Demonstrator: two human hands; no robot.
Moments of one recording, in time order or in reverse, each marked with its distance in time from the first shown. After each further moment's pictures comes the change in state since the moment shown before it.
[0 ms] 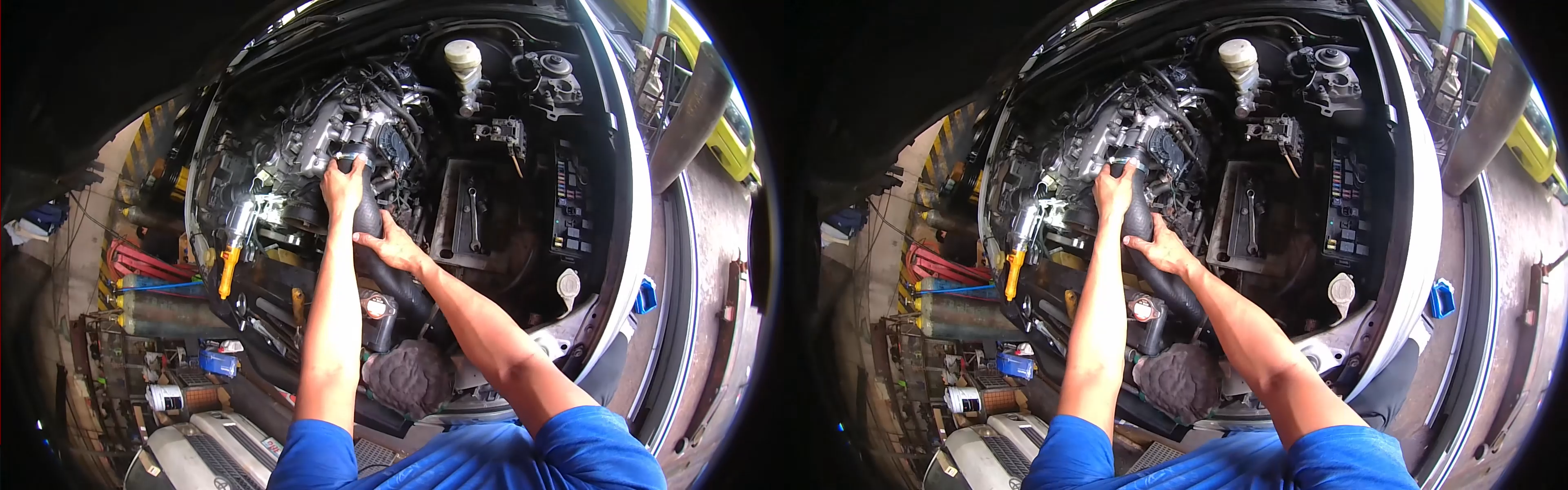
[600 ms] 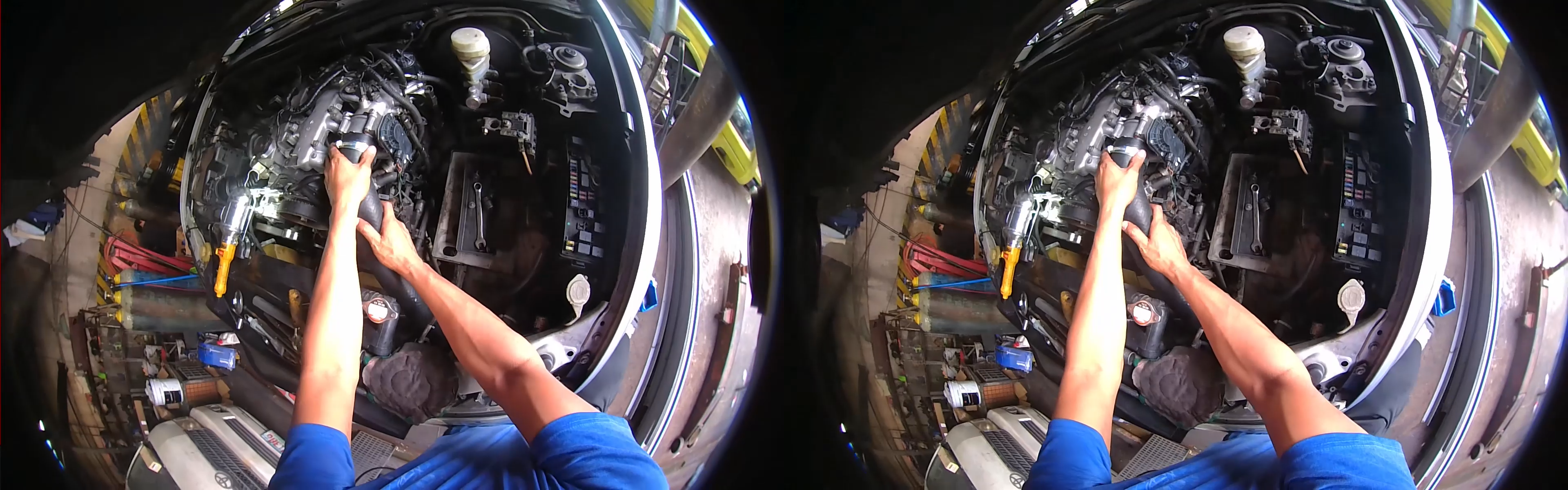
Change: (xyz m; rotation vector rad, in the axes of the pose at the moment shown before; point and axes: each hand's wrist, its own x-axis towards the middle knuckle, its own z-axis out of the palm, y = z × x) left_hand 0.008 0.002 0.012 0.052 -0.074 -0.025; right_hand 0.004 0.006 0.020 -0.088 0.202 -0.058
